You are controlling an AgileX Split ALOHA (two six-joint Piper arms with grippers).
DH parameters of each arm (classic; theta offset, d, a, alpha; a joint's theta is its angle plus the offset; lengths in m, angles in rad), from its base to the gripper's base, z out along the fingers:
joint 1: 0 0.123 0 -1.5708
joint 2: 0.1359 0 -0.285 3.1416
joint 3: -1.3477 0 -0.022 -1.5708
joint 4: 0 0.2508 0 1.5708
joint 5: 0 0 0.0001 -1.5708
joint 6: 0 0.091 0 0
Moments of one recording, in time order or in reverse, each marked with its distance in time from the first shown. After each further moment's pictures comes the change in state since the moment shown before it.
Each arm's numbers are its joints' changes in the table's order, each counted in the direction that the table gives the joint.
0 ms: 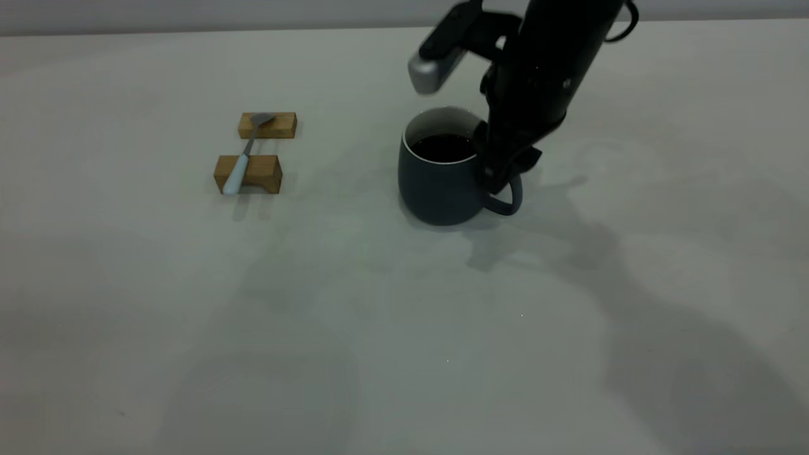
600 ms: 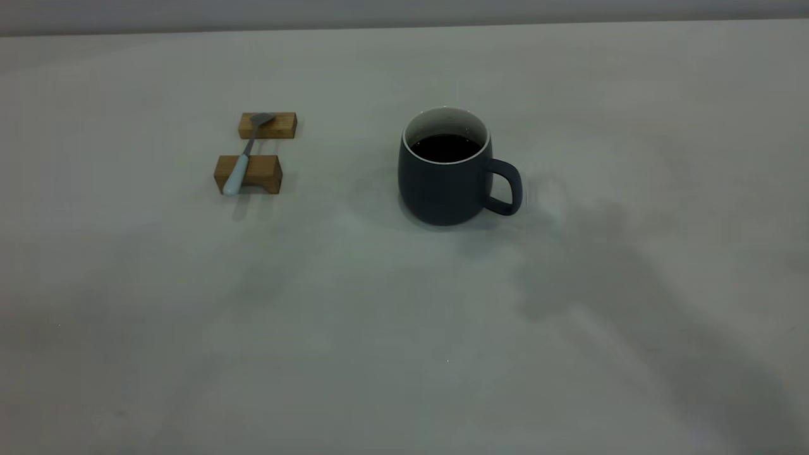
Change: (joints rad) left arm 0.000 0.000 0.000 0.000 0.000 0.000; right arm -0.004 -0.695 0.000 -0.189 -0.667 0.445
